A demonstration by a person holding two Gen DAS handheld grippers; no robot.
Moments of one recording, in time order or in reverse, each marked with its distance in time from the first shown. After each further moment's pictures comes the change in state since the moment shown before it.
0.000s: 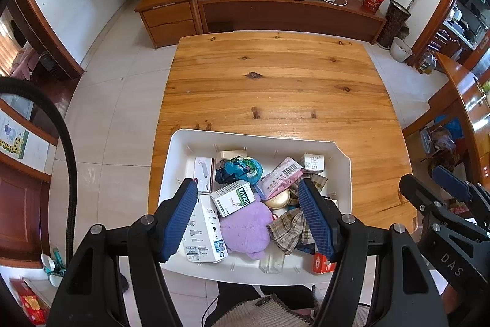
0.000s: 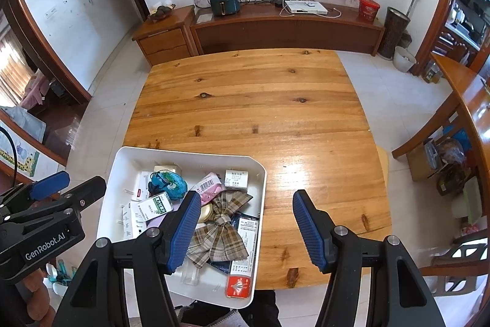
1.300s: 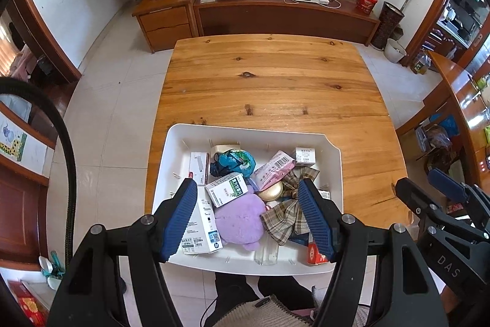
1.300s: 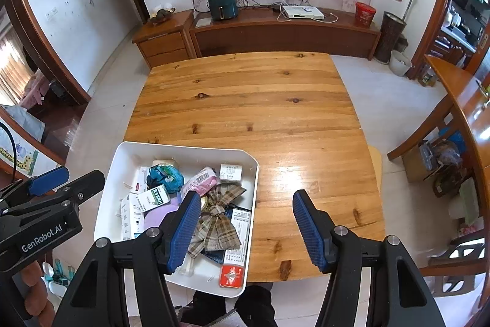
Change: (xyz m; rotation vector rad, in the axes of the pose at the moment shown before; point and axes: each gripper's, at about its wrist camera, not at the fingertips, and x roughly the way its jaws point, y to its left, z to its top) left arm -0.014 -0.008 -0.016 0.008 -0.023 -0.016; right arm -0.022 -0.005 -0.016 -0.014 -0.029 -0.015
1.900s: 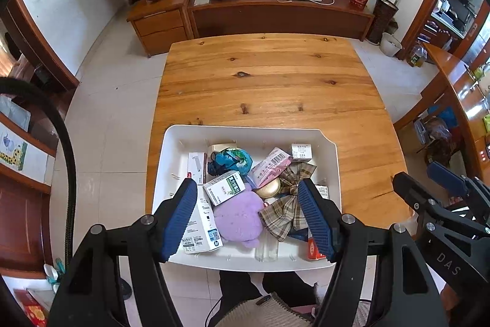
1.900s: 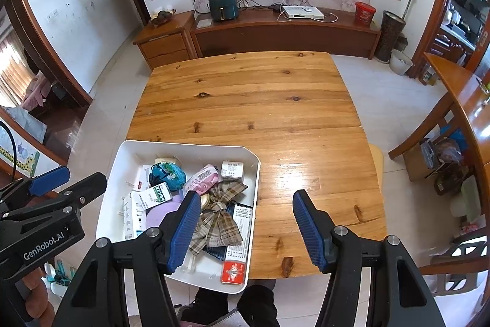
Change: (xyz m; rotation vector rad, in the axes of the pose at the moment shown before) left arm -0.005 -0.007 -0.004 0.041 -0.005 0.001; right arm -0.001 -0.002 -0.009 0.007 -0.002 0.013
